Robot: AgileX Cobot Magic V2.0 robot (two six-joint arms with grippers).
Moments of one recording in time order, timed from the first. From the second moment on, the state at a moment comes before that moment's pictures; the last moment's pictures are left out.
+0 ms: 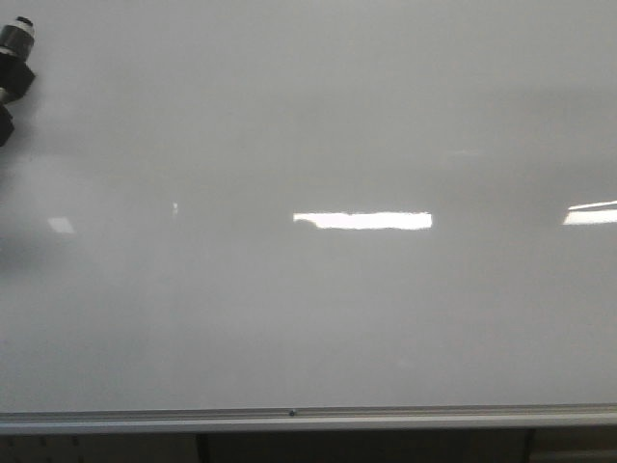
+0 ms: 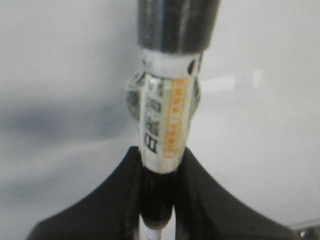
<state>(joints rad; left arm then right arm) -0.11 1.47 -1.02 -0.05 0.50 0.14 -0.02 0.65 -0.60 0.05 0.59 0.00</state>
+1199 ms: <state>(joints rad) -0.76 1.35 -1.22 -0.13 1.10 0.65 0.62 1.26 -1.22 0.48 0.98 -0.91</state>
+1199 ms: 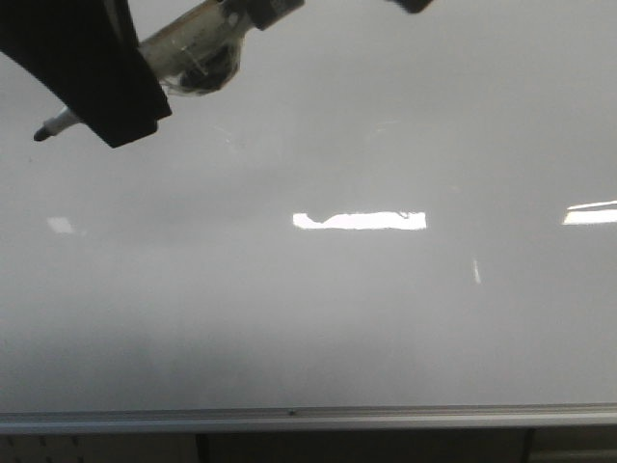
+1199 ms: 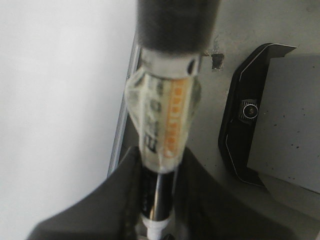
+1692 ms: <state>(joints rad) -0.76 1.35 -1.22 -0.13 1.08 0.66 0.71 1.36 -1.23 0.48 0.87 -0.93</state>
